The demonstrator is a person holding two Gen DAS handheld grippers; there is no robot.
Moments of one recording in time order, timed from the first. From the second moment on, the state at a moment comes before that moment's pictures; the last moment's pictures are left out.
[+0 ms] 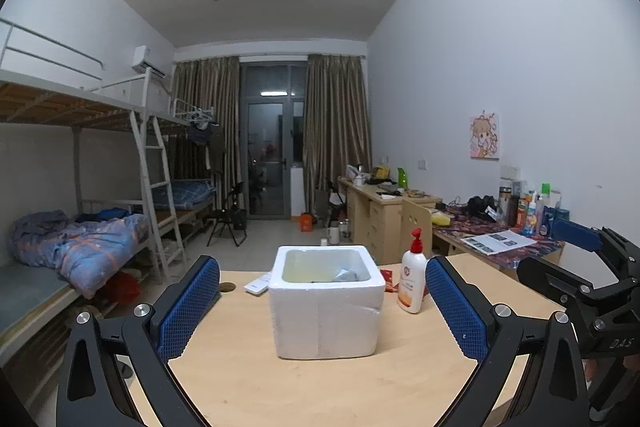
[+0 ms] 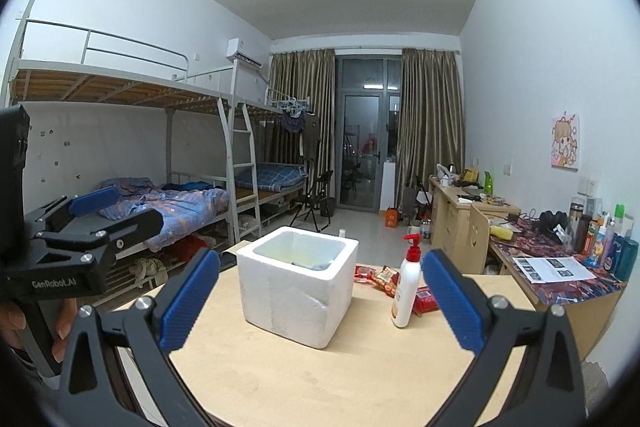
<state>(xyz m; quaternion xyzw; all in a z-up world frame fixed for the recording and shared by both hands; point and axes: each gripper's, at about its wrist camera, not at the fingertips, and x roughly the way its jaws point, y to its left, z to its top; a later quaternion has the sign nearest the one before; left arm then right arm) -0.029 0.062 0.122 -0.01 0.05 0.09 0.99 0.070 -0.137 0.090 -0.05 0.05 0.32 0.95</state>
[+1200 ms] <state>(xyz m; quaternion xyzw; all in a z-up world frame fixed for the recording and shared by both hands) -0.061 0.063 0.037 -0.03 0.04 0.12 0.99 0.043 -0.149 0.020 -0.02 0.05 0.33 0.94</state>
